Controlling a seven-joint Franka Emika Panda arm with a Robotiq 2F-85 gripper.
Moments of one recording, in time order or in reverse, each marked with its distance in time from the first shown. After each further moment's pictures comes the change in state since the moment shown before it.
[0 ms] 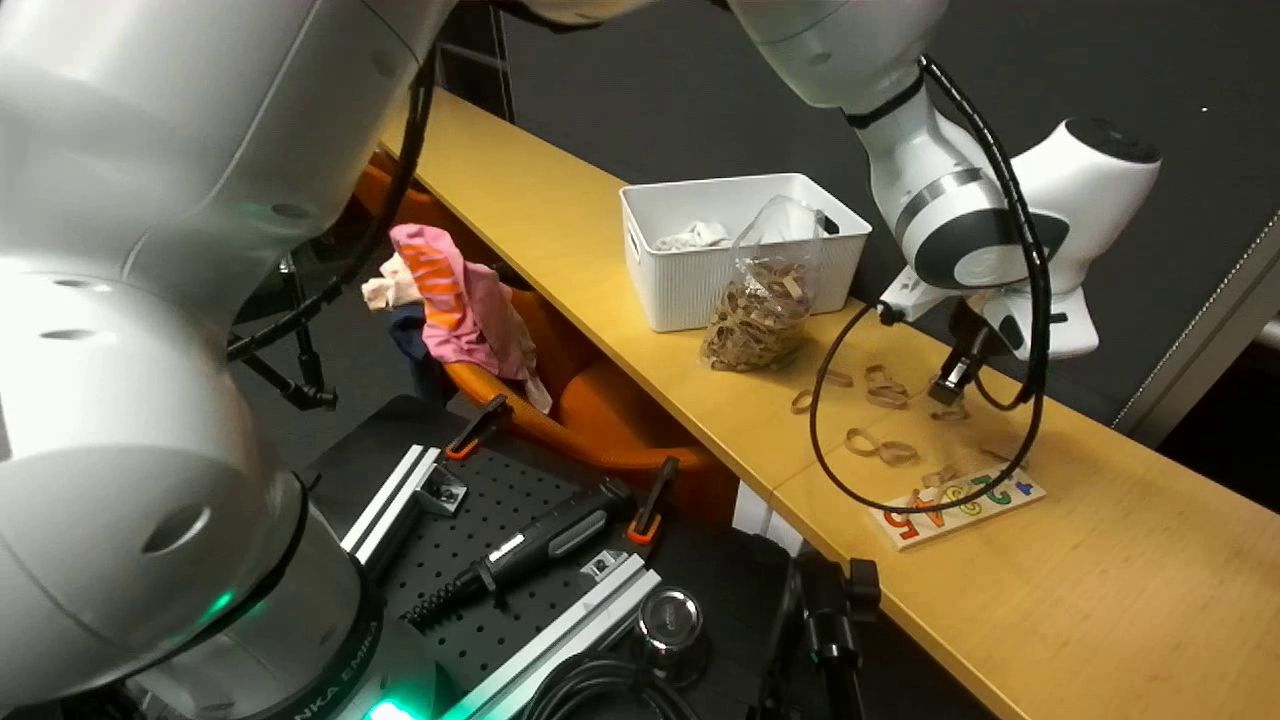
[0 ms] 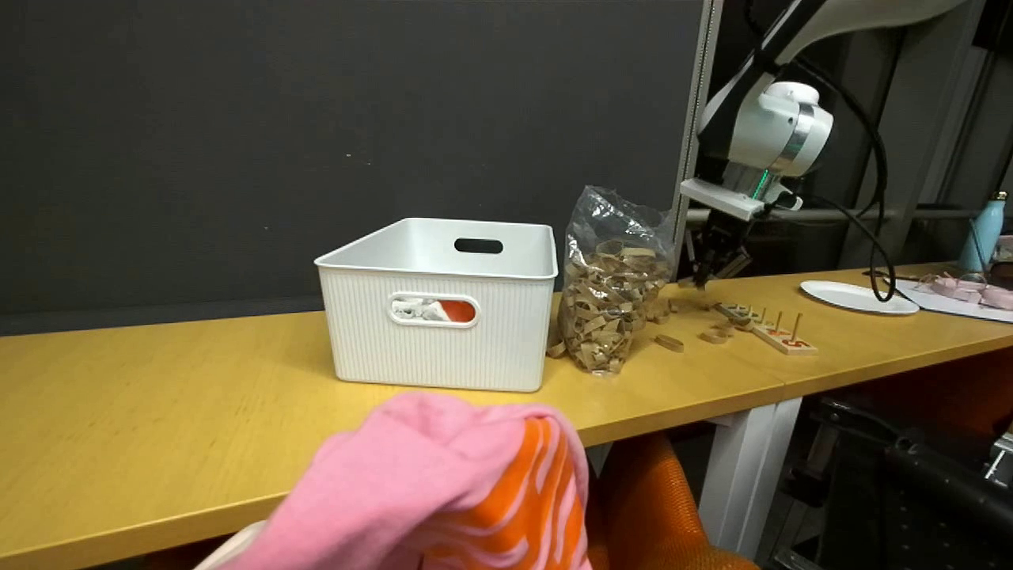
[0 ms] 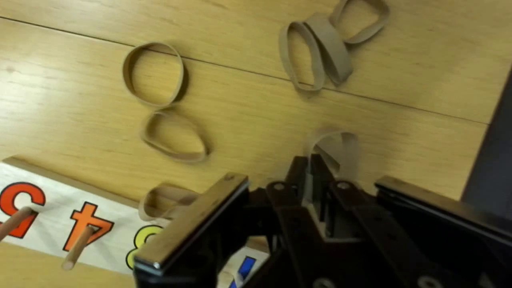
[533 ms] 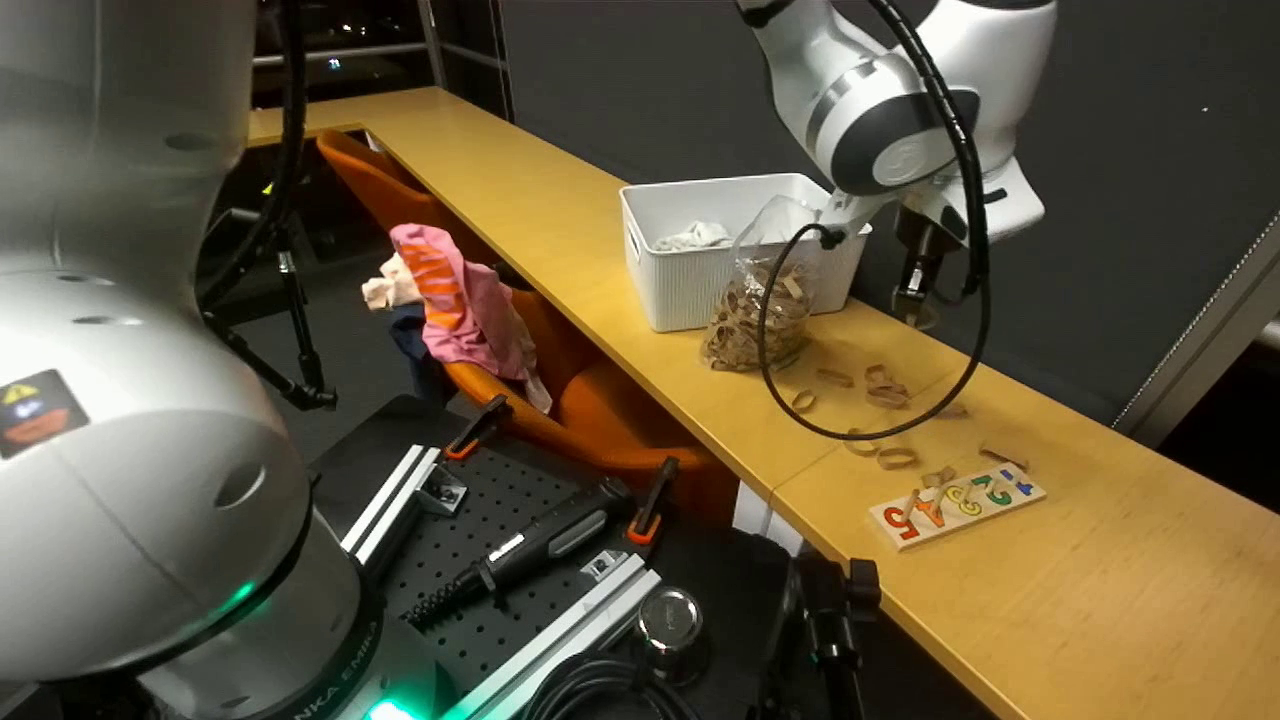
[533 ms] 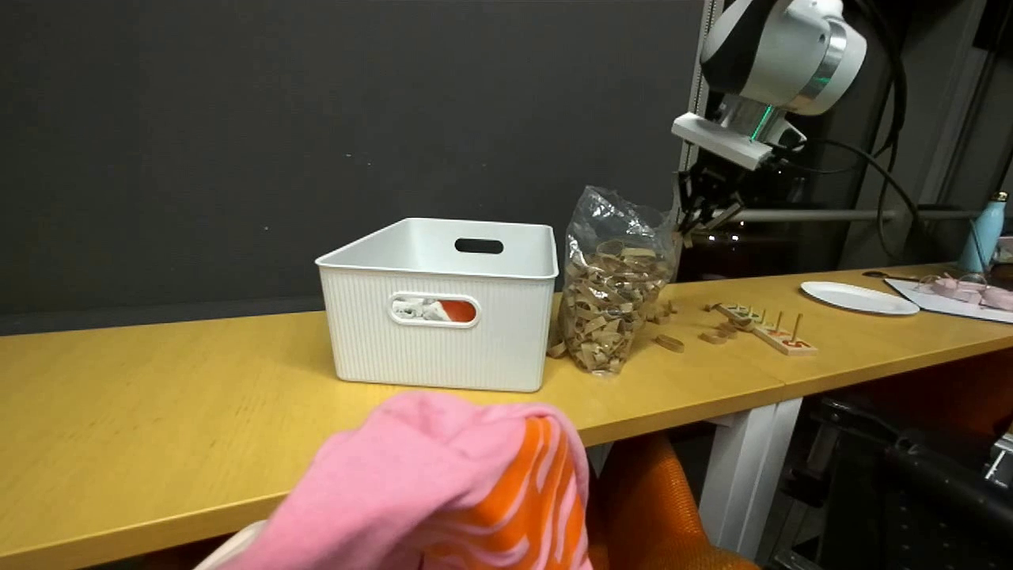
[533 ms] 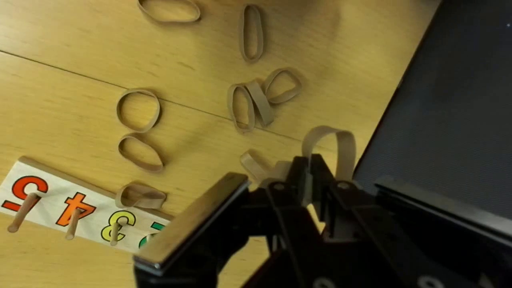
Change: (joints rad) arm 0.153 -0.317 0.008 -0.307 -0.139 0.223 0.000
